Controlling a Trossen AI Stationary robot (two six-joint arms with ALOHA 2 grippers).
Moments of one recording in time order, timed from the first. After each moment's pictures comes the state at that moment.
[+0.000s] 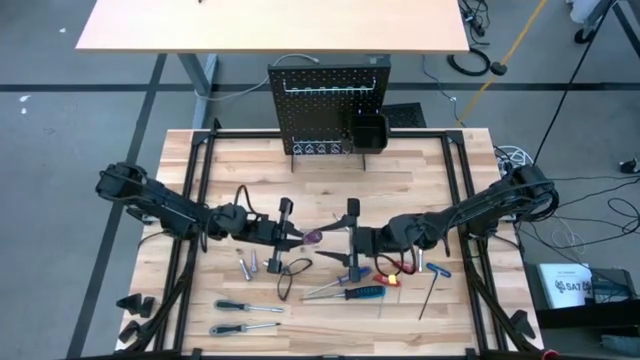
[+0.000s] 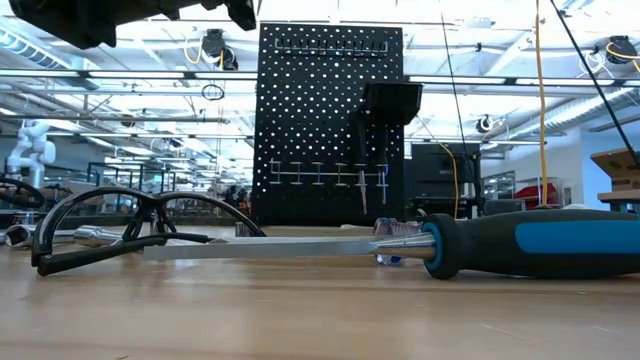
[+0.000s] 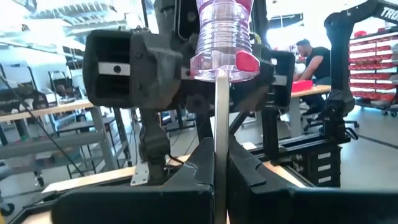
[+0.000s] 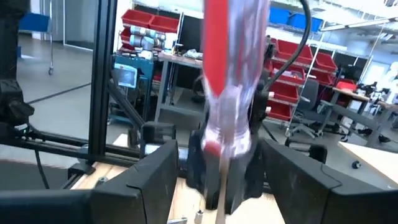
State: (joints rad) left arm -0.25 1.41 0.55 1.06 -0.02 0.19; right arm 0.33 1.55 0.99 0.66 0.31 -0.21
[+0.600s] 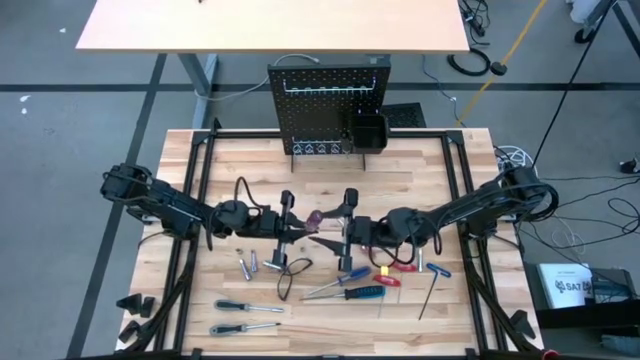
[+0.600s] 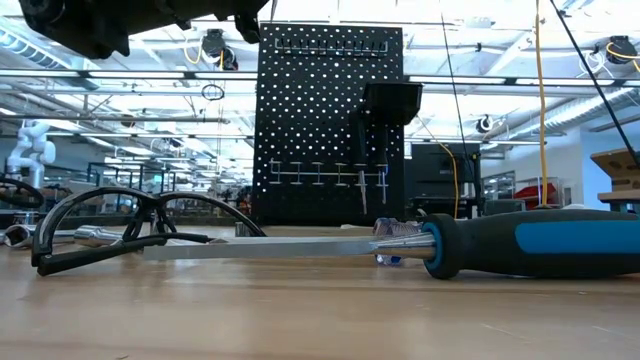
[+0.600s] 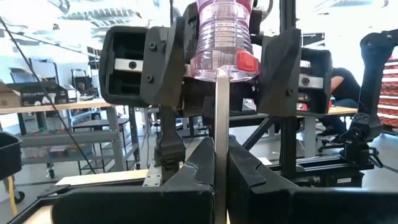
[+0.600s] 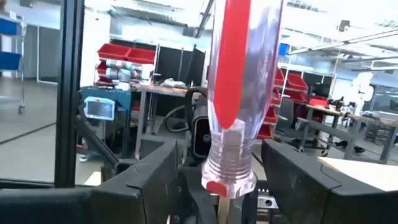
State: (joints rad) left arm -0.20 1.46 0.55 1.16 -0.05 0.11; right arm 0.28 1.62 0.99 0.88 0.34 -0.20
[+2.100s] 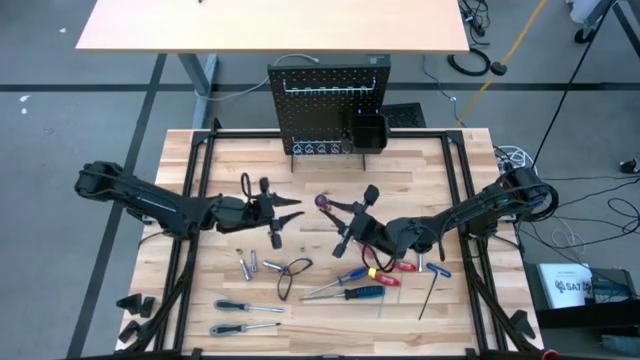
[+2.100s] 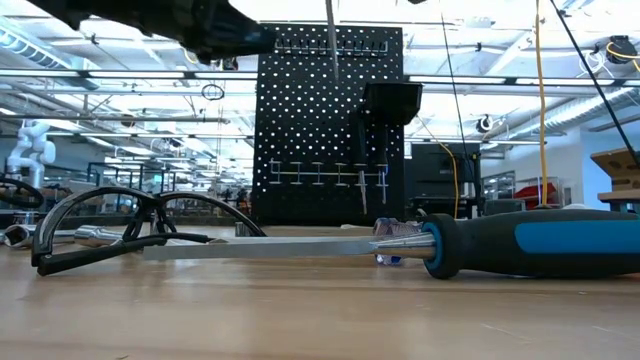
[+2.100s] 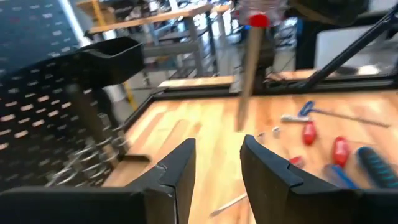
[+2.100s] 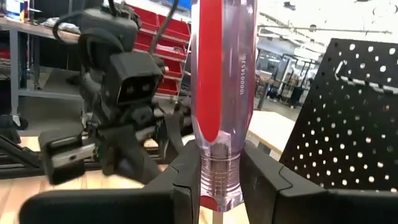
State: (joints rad) left arm -0.20 1.14 0.55 0.44 -0.44 0.11; right arm 0.33 1.60 0.99 0.74 0.86 -0.27
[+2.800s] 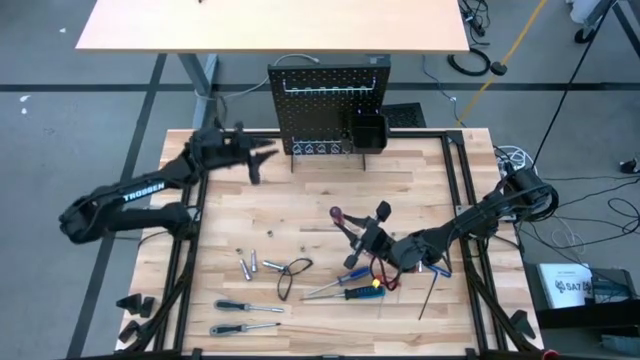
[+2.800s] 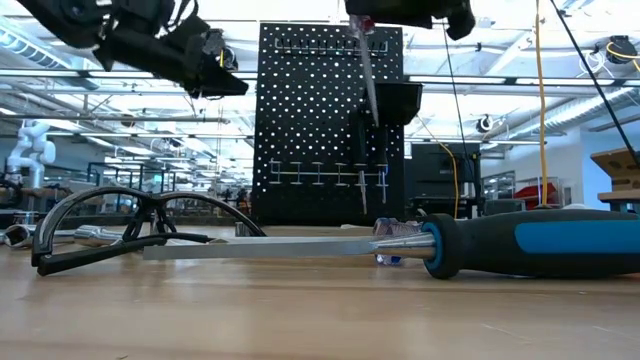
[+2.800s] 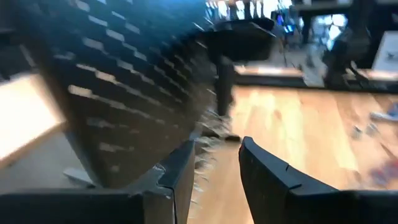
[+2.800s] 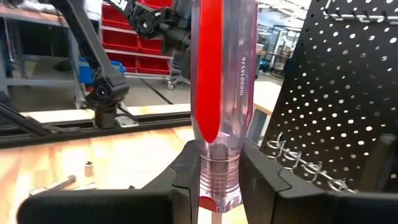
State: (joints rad) left arm 0.72 0.96 0.55 0.24 0.36 0.20; right arm 0.44 1.59 0.85 0.73 1.05 -0.08
